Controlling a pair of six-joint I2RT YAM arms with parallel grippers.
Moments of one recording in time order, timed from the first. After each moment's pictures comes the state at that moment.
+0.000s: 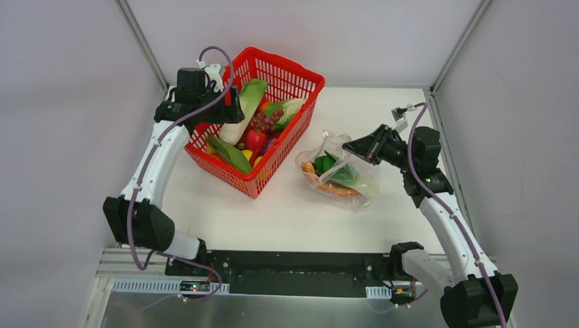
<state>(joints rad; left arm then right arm) -0.16 1.50 1.52 -0.67 0.18 -0.17 0.18 0.94 0.79 -0.06 -0.71 0.93</state>
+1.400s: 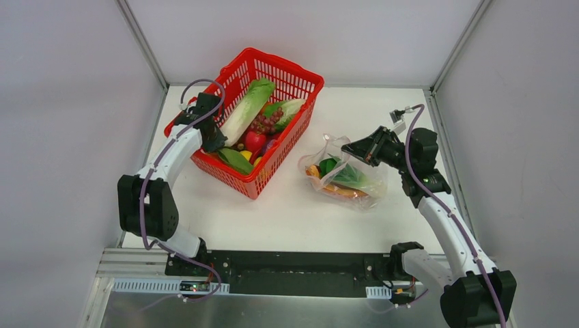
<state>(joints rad) -0.17 1.55 1.26 -0.77 -0.29 -0.72 0.18 0.95 0.76 -0.05 -0.71 0.93</state>
